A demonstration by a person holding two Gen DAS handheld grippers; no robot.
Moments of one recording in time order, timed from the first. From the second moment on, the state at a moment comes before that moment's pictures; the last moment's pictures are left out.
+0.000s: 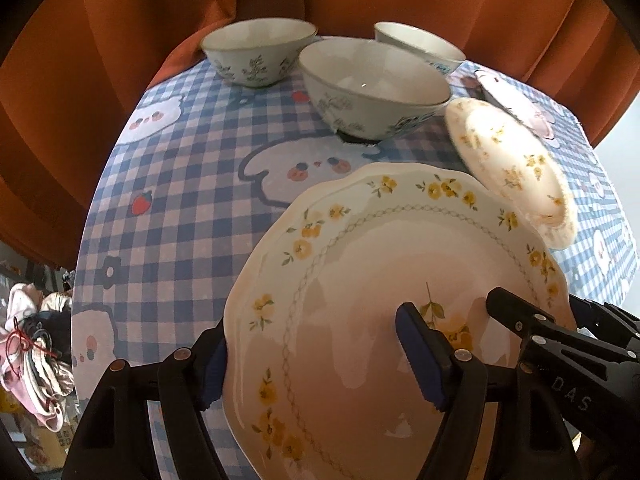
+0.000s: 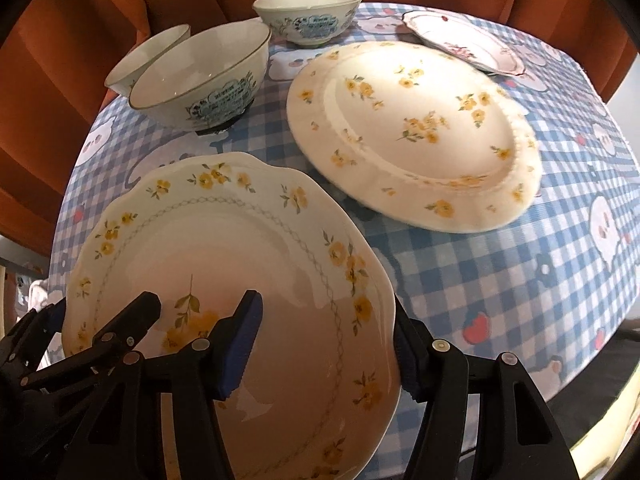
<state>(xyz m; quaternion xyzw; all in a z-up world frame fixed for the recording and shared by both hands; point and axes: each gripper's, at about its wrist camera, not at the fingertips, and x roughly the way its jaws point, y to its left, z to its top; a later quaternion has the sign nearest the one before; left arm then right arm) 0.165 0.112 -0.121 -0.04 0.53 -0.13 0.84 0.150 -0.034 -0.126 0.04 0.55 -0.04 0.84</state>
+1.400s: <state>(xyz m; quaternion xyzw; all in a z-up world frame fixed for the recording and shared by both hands) 0.152 -0.129 -0.068 -0.03 0.48 -0.11 0.87 0.146 -0.275 -0.086 0.02 0.52 -0.03 0.86</state>
